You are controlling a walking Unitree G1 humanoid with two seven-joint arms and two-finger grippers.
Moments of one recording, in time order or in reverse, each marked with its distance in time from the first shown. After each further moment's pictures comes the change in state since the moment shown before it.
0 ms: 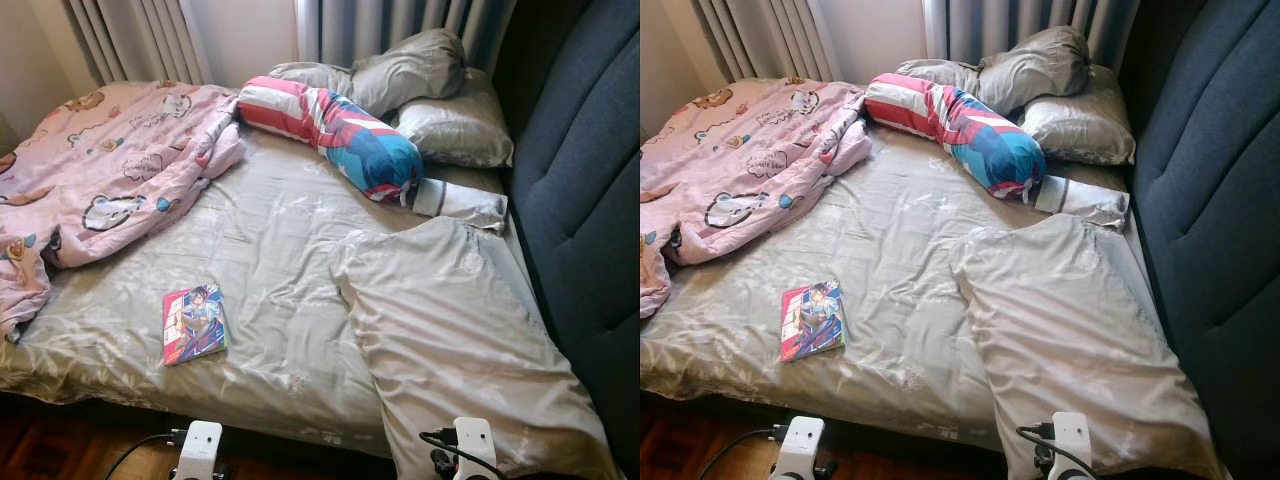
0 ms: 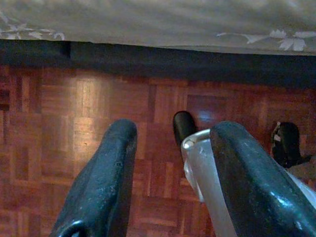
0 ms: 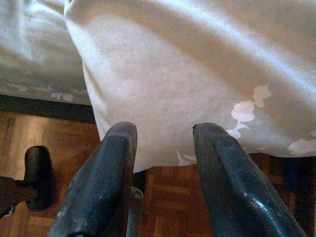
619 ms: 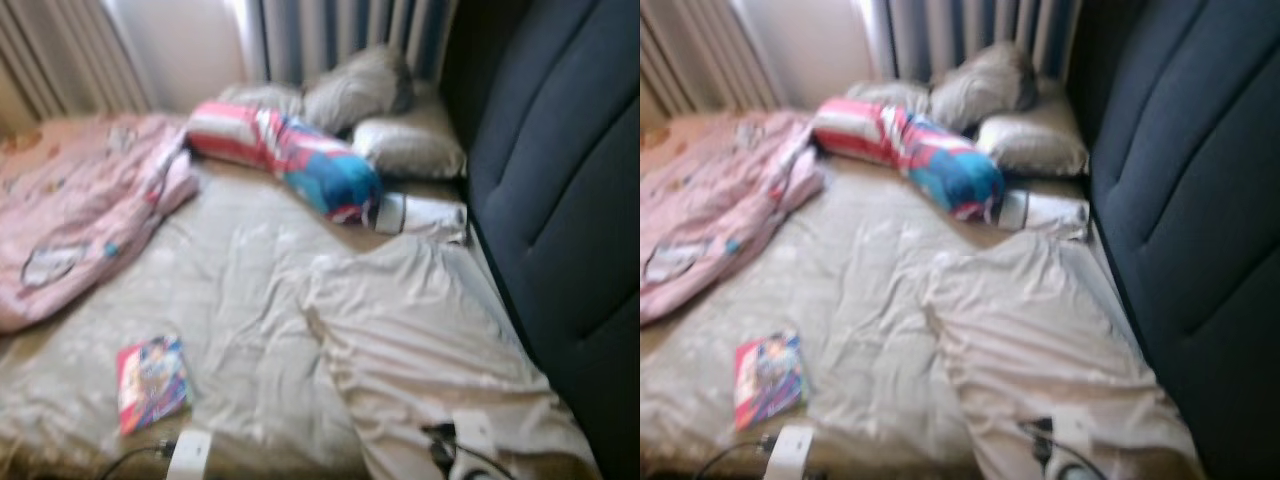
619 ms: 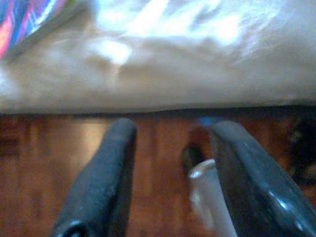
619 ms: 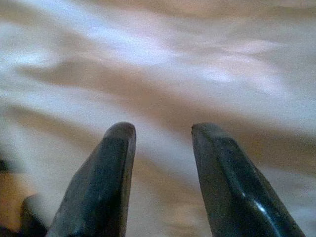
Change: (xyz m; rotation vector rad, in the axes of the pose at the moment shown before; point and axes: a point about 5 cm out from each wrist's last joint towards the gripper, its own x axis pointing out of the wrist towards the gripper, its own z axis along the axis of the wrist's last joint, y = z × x) left arm 0.001 -0.010 0.001 -0.010 0.004 -0.025; right arm -0.005 -0.020 -0.008 -0.010 0.011 -0.032
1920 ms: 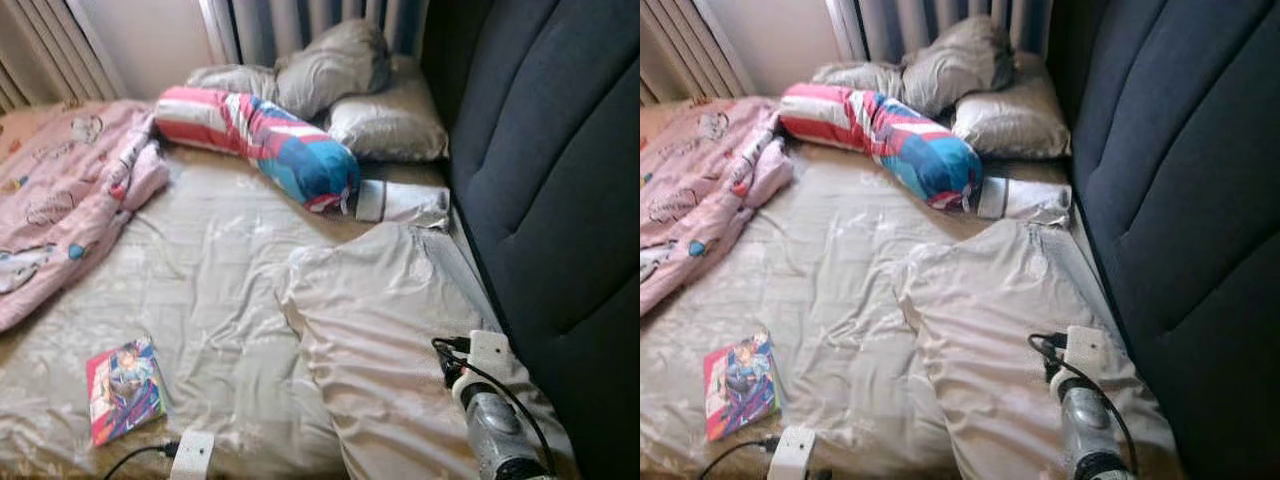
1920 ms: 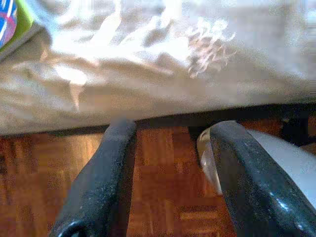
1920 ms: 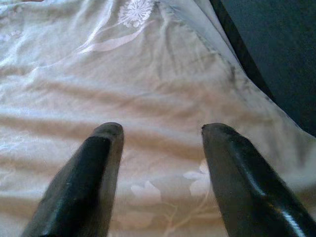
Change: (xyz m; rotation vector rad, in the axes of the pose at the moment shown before) left arm -0.006 0.018 -0.009 0.014 -0.048 0.012; right arm 0.009 0.022 0.124 0.114 -0.431 -0.014
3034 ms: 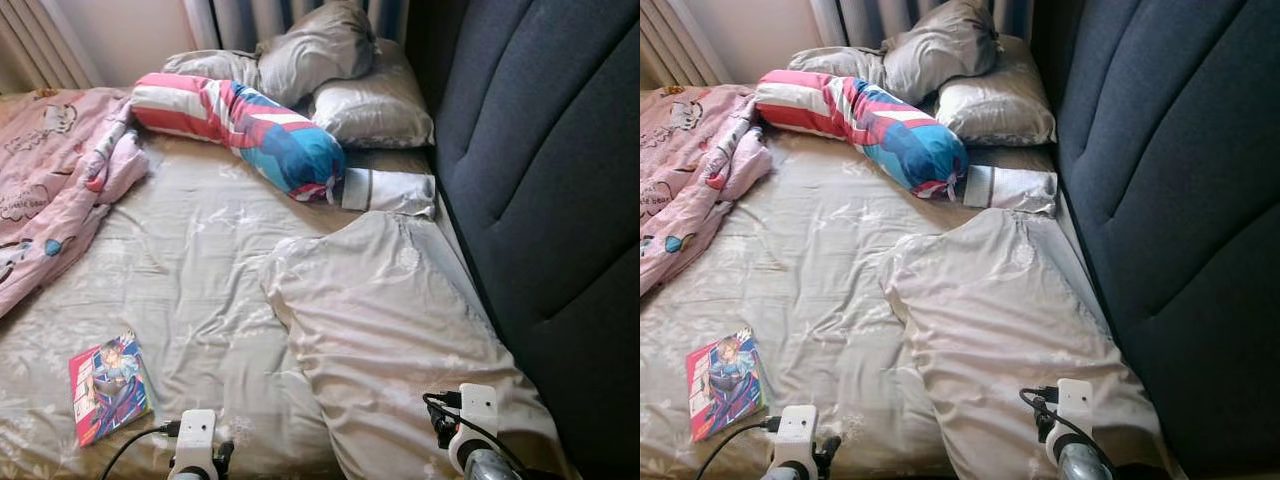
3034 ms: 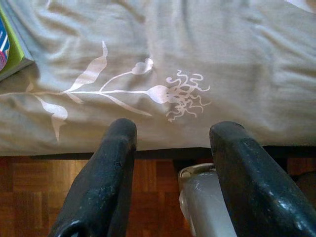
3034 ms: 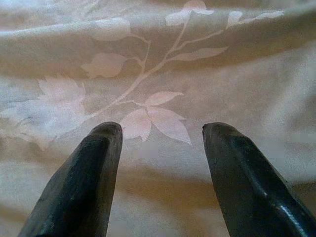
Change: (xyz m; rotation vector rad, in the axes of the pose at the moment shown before) left arm 0.004 -0.007 0.025 -0.121 -0.120 0.037; right arm -0.032 -0.006 -0.066 -0.036 0.203 0.017
